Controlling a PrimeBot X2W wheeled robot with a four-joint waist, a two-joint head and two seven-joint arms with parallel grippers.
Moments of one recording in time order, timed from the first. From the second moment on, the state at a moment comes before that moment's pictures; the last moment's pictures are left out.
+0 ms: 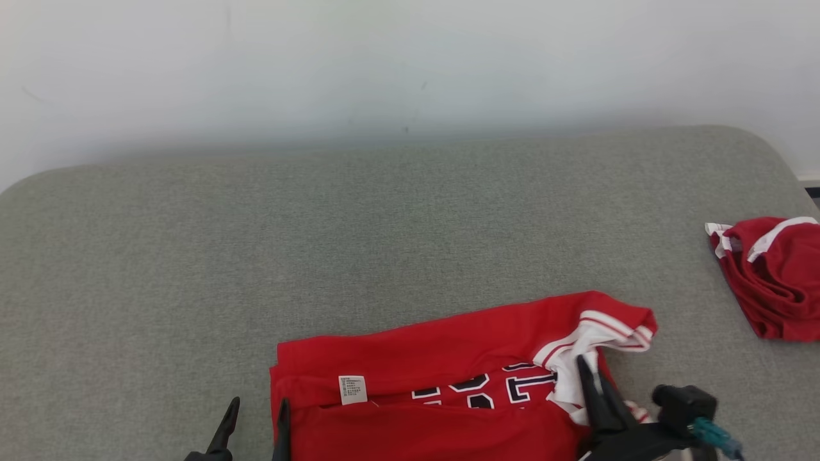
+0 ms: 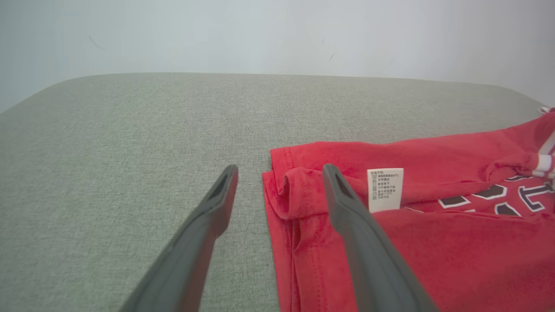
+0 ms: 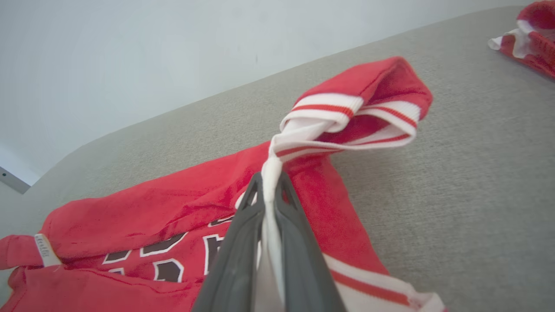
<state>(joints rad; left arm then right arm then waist) 0.00 0.05 -0.10 0.32 -0.15 -0.06 -0.26 -0.14 -0.17 0.18 0.51 0.48 0.13 -0.26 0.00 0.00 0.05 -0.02</state>
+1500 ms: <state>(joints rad) 0.00 0.05 -0.15 0.31 -0.12 -0.06 -0.26 -0.45 -0.09 0.69 0.70 0.71 0.13 -0.26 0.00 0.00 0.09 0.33</state>
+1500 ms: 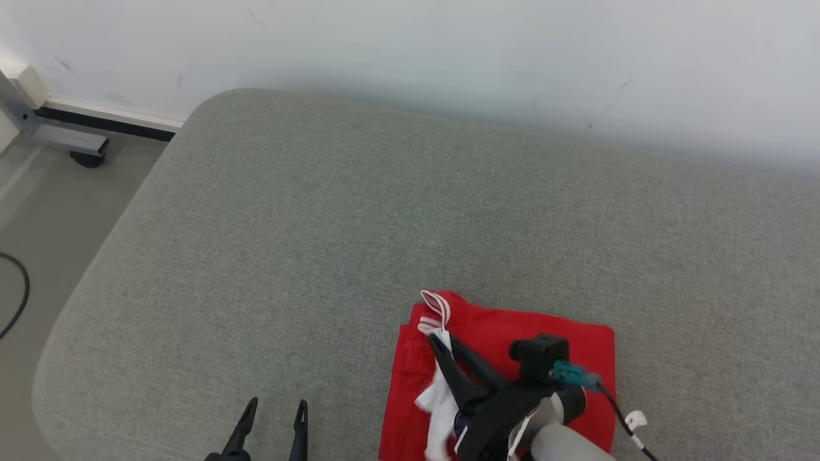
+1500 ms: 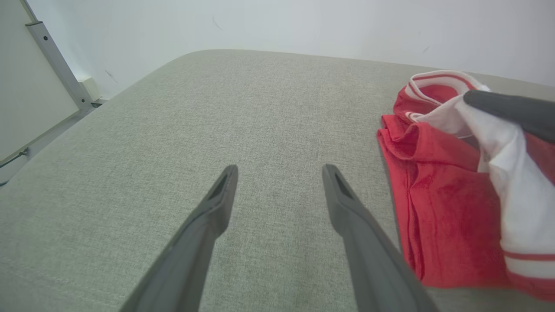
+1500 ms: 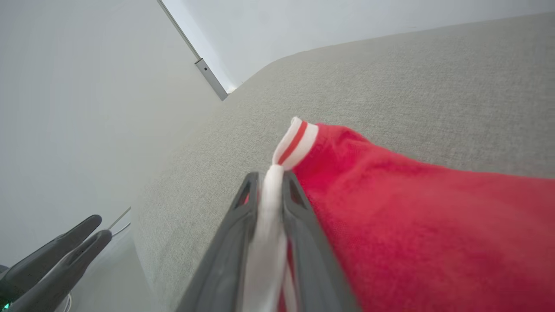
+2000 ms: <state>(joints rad) -0.01 0.05 -0.13 0.29 -0.12 -0.04 -0.26 -0.36 -0.12 0.35 0.58 0.46 0.13 -0.26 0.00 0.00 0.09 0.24</state>
